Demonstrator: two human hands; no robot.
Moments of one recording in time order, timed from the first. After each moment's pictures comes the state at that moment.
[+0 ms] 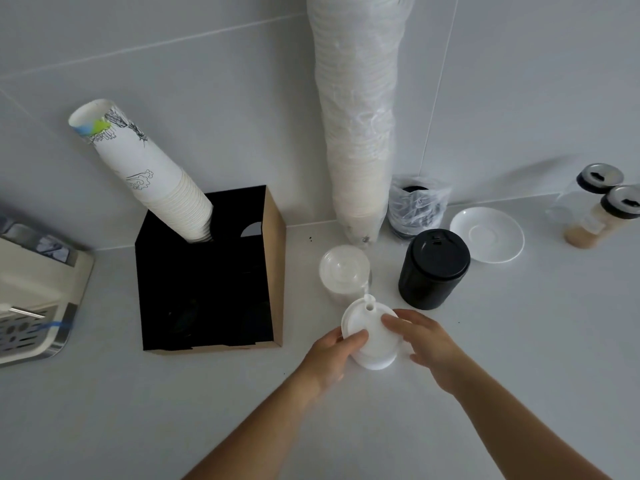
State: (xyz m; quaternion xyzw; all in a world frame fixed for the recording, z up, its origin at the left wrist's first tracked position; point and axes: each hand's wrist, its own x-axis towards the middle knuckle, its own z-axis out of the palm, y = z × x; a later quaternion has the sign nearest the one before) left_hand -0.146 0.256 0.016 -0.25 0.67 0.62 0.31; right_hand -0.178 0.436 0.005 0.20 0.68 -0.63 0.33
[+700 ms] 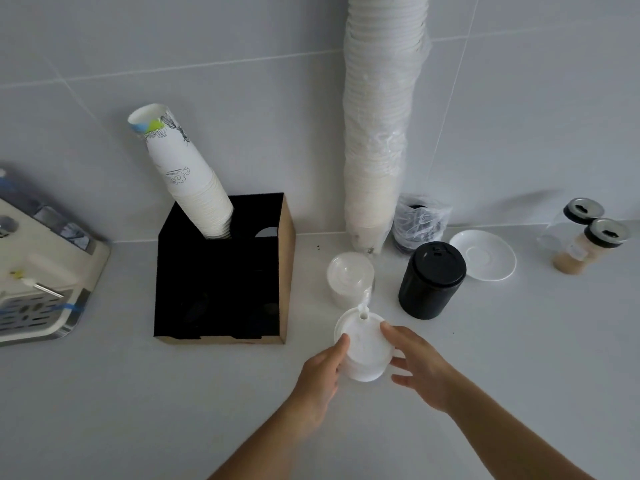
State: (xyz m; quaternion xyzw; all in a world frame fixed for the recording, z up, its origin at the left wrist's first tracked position) left_hand -0.101 0.258 0.020 -0.30 0.59 0.72 0.23; right_hand -0.150 0.428 0.019 0.17 0.63 -0.66 0.38
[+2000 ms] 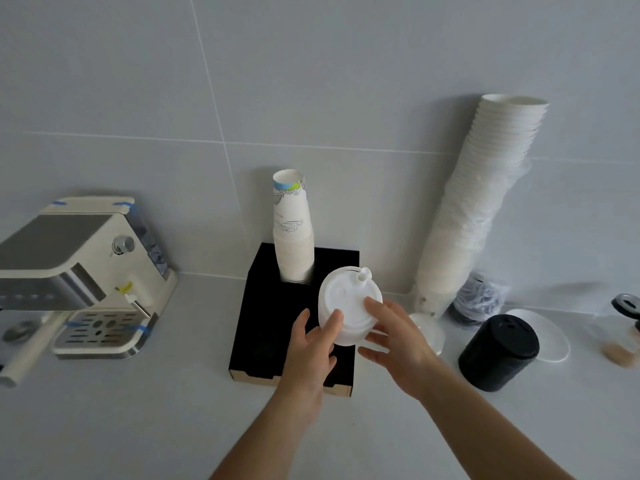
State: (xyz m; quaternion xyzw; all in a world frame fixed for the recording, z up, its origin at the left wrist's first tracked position) left_hand -0.096 0.109 0.130 -0.23 0.53 0.82 -0.02; right_hand -0.153 0.241 0.144 0.05 0.63 -0.74 0.25
